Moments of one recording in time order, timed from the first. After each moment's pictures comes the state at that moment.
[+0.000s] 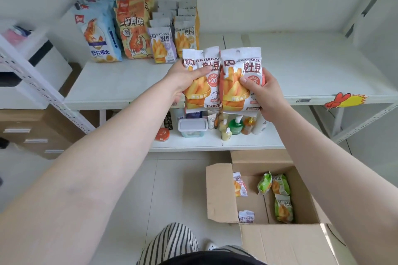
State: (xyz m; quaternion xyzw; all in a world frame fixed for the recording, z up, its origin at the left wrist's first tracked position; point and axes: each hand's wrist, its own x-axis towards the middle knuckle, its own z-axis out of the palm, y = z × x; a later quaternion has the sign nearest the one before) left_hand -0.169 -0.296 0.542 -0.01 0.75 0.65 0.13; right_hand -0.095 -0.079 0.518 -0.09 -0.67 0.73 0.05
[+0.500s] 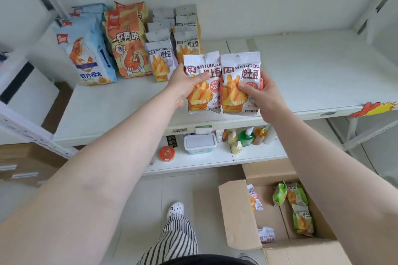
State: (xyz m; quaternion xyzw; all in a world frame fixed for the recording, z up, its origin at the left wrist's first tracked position) left_hand -0.305 -0.317 0.510 0.00 0.73 0.67 0.12; right_hand -0.224 -0.109 0.482 -0.12 -0.66 0.73 0.06
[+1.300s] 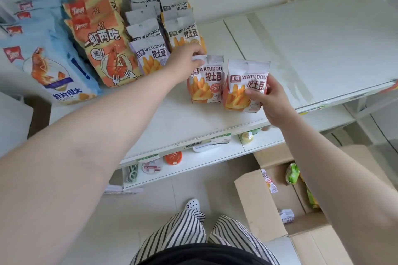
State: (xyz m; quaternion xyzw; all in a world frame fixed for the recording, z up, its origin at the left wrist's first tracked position) left_hand -0.456 -0.321 0.482 0.29 0.91 0.28 0.06; right_hand -0.288 -0.120 0.407 -0.15 -0.64 0.75 0.09
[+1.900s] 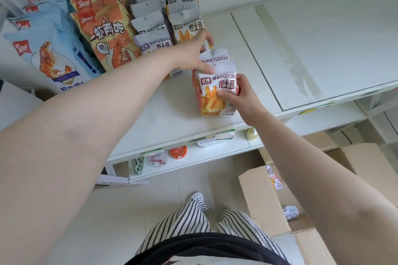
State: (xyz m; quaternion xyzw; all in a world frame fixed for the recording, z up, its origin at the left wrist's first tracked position) left_hand -0.466 -0.324 0.501 0.33 0.89 0.21 0.24; right_hand -0.318 -0.183 0.388 -0.14 -0.65 0.75 0.02
